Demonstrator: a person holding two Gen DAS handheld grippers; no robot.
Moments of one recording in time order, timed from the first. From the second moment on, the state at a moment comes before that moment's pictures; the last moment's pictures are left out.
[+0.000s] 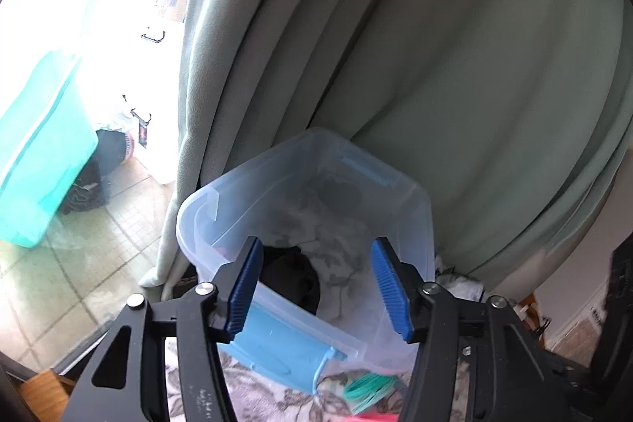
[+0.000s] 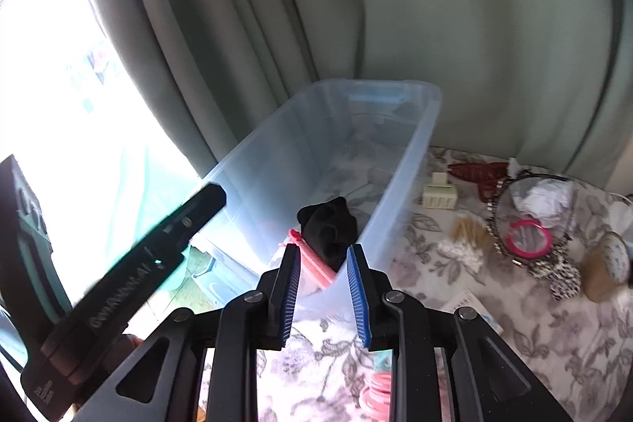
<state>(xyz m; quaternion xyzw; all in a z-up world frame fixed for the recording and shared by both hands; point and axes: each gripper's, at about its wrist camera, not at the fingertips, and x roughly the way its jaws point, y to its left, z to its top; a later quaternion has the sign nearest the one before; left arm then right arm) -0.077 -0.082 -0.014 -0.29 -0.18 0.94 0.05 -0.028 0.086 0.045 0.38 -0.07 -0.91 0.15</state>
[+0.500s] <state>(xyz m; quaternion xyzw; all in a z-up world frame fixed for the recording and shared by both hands) -0.025 0.027 0.044 -0.26 -0.04 0.96 0.14 0.045 0.208 0.070 0.34 -0.15 -0.93 0.05</state>
